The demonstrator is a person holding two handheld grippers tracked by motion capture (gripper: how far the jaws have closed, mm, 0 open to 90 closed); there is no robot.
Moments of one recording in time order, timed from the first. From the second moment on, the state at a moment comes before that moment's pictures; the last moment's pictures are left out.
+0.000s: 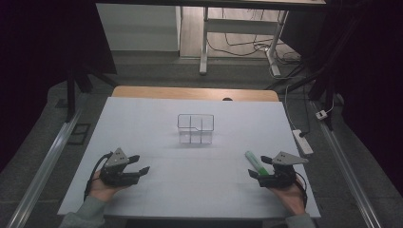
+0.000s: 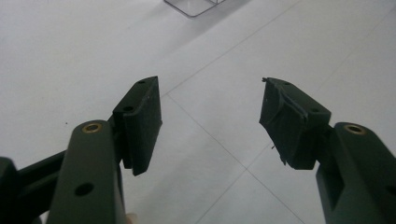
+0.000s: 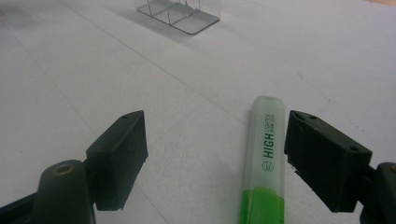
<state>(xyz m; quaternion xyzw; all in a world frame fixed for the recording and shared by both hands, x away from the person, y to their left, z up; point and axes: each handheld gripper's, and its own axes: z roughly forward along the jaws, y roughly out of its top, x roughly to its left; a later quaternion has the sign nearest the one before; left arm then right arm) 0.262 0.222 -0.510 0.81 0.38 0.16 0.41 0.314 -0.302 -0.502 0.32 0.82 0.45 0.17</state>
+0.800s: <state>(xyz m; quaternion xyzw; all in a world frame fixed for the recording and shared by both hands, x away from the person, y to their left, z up) 0.264 0.224 -0.514 0.82 0.38 0.16 0.40 0.315 -0.283 -0.490 0.33 0.83 0.41 0.19</state>
